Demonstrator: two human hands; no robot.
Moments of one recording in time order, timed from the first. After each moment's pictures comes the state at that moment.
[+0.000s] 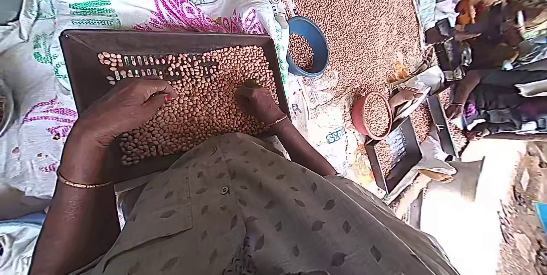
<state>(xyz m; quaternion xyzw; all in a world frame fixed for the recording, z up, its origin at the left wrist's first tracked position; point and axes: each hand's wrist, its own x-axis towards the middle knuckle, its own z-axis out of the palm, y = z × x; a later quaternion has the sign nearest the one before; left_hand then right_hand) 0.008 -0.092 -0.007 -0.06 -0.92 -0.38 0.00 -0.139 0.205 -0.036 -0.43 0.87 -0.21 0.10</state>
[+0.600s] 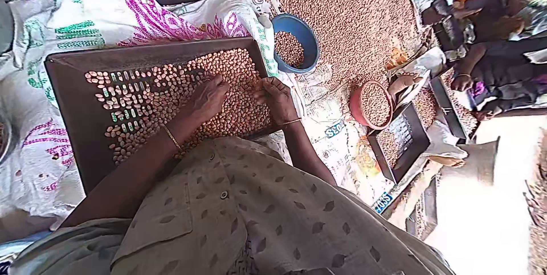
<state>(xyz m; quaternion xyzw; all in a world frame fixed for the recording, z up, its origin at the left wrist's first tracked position) -0.098 0.038 -0.052 -0.12 -0.95 -0.28 -0.02 -0.142 0.264 -0.020 -0.07 0.66 -0.73 0.17</state>
